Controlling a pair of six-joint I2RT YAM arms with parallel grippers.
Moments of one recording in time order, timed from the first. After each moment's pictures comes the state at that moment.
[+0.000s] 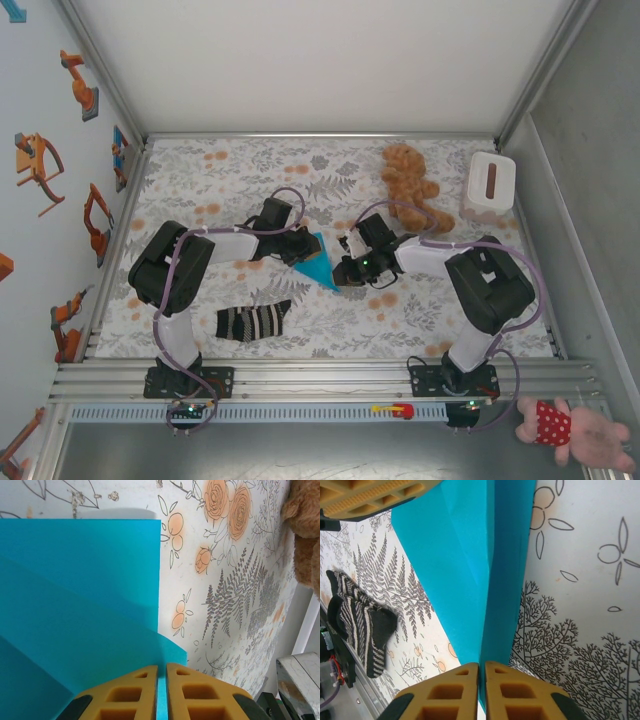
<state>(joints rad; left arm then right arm) -0.61 1.88 0.97 0.02 0.52 -0.97 0.60 1.72 0.84 -0.25 -0.63 0.45</state>
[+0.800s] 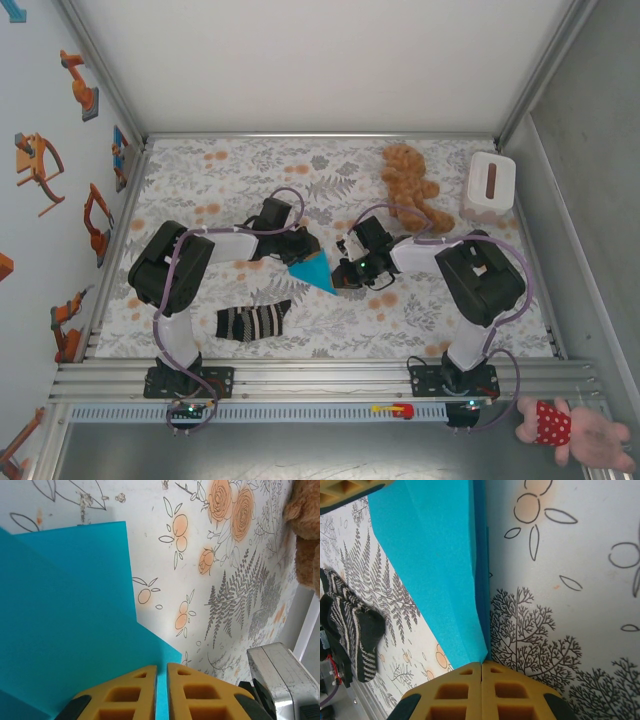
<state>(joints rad) -0.61 1.88 0.97 0.02 0.52 -0.97 0.60 1.79 0.85 -0.20 -0.66 0.45</state>
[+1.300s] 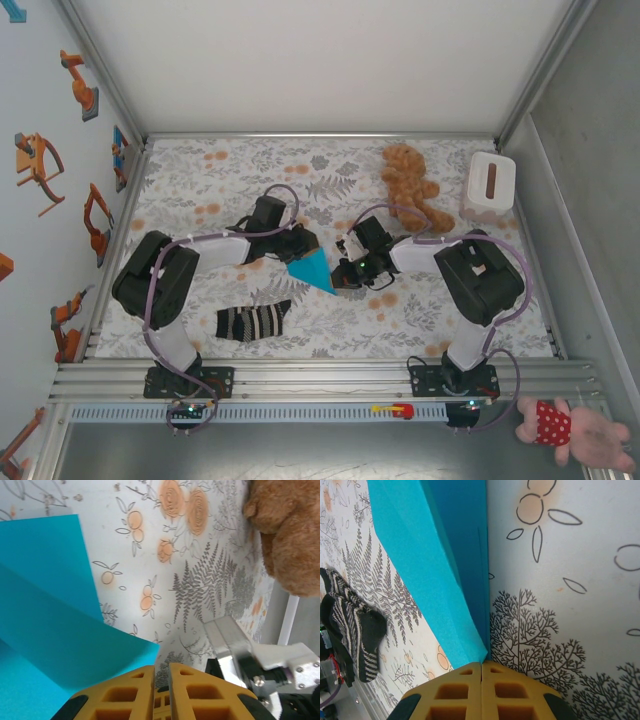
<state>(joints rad) -0.62 1.76 0.92 0.03 0.52 -0.97 0.60 1.79 0.85 -0.20 -0.66 0.45</state>
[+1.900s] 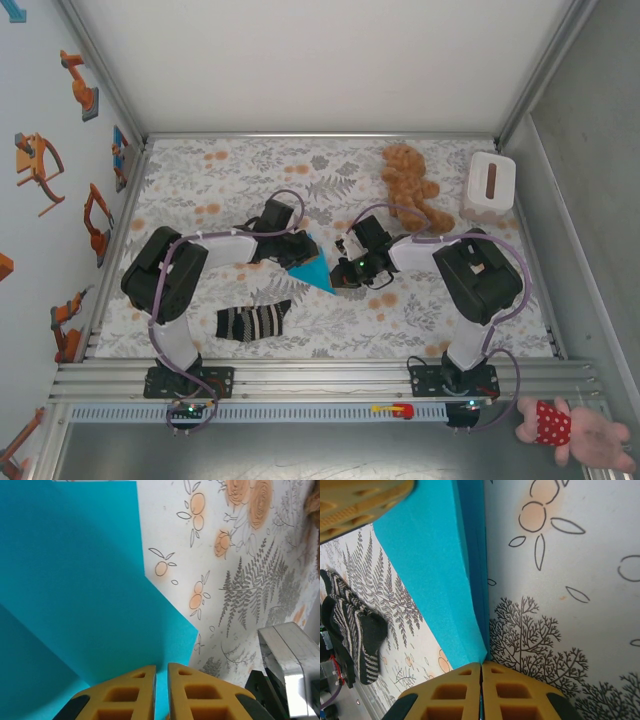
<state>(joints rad) -0.64 1.82 0.96 -0.09 0.43 -0.97 0.60 1.80 0.86 -0.20 -0.66 0.45</state>
